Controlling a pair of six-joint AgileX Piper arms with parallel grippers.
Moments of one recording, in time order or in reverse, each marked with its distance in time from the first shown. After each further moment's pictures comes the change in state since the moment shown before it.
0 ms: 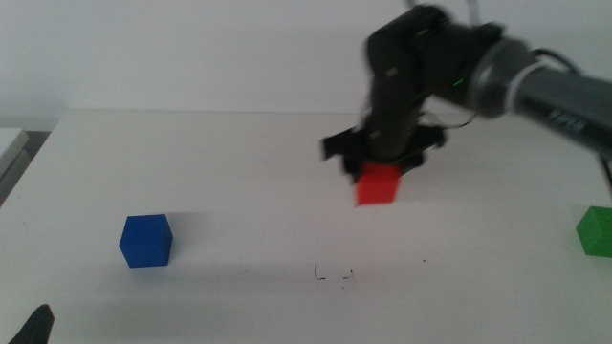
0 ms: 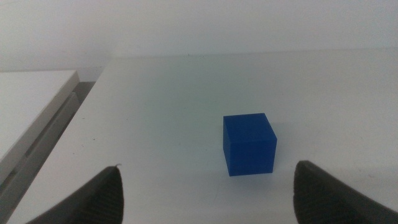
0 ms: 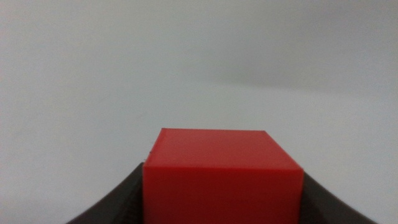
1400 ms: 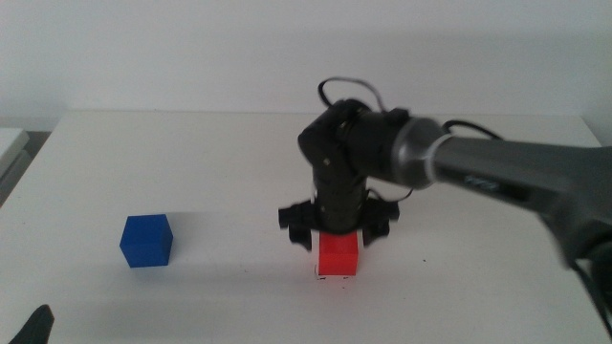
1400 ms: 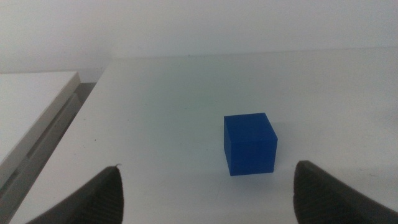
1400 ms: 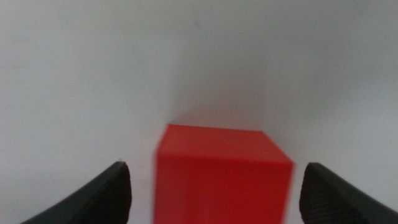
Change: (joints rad) left arm 0.000 0.000 0.000 0.004 0.000 0.000; right arm 0.152 0.099 0.109 0.012 -0.079 0.230
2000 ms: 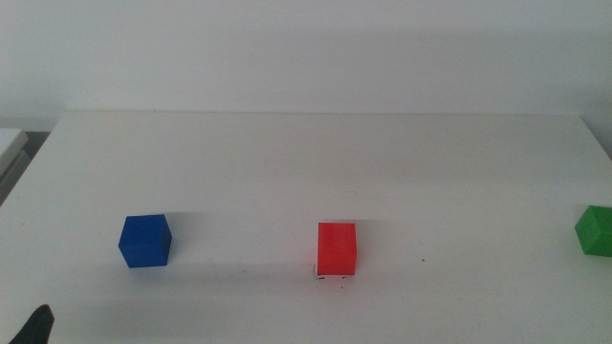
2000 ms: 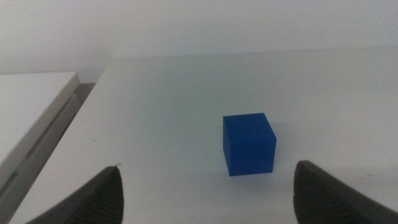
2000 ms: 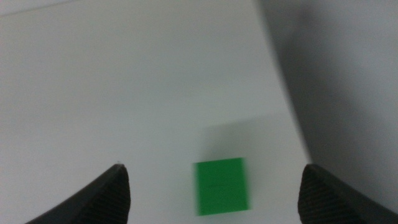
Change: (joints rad) left arm 0.000 0.000 0.000 0.000 0.000 0.005; right arm -0.886 -0.776 0.570 0.114 -0.343 -0.642
